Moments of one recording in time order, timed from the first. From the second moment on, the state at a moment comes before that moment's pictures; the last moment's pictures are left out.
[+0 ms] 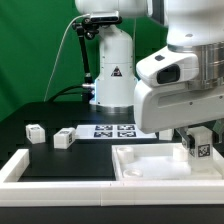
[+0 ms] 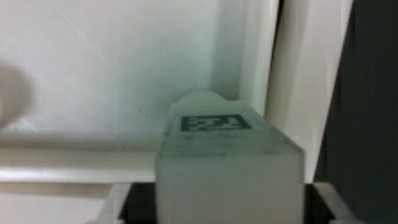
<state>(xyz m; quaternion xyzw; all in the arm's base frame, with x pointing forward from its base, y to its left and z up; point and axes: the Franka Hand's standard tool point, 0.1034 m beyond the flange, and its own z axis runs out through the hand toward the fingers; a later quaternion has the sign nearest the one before) 0.624 0.105 0.075 -0.99 -0.07 0.07 0.07</state>
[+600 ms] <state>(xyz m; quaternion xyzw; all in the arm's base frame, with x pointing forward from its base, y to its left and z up) 0.625 0.113 0.074 -0.97 0.22 0.07 0.05</state>
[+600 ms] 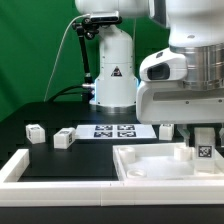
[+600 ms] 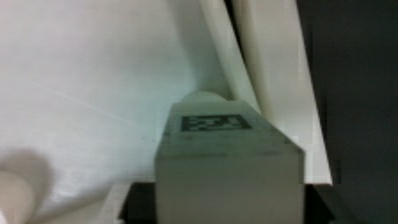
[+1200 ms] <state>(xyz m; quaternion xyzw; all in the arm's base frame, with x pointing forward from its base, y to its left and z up) 0.627 0.113 0.074 -0.84 0.53 0.07 0.03</state>
